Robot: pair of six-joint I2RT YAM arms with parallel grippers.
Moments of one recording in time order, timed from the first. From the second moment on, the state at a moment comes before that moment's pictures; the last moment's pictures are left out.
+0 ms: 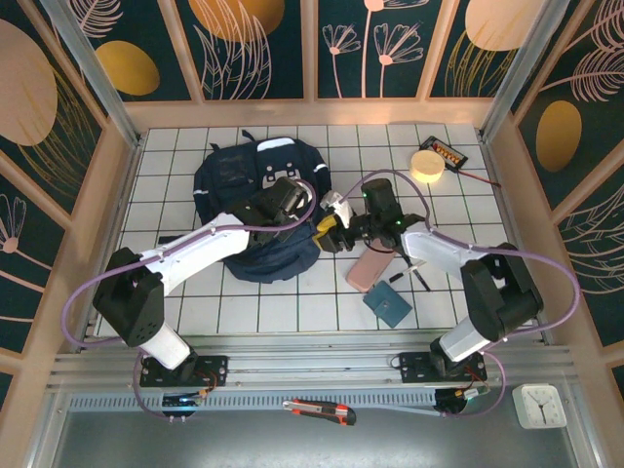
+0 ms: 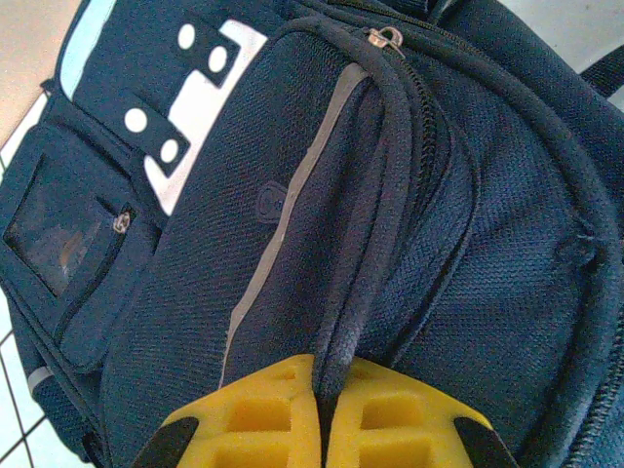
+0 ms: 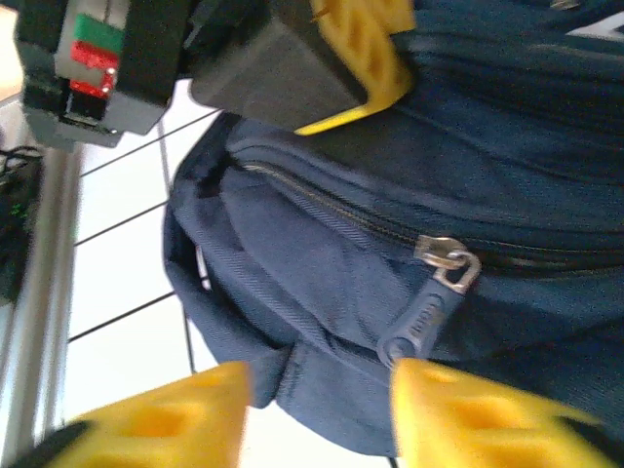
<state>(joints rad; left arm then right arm) -0.74 1.61 1.22 -0.55 -0.40 0.15 0.53 1.52 0.87 -0.01 -0.74 -0.25</state>
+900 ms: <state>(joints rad) -0.73 1.61 1.23 -0.54 -0.39 0.14 0.59 1.64 0.94 0.07 -0.54 -0.22</state>
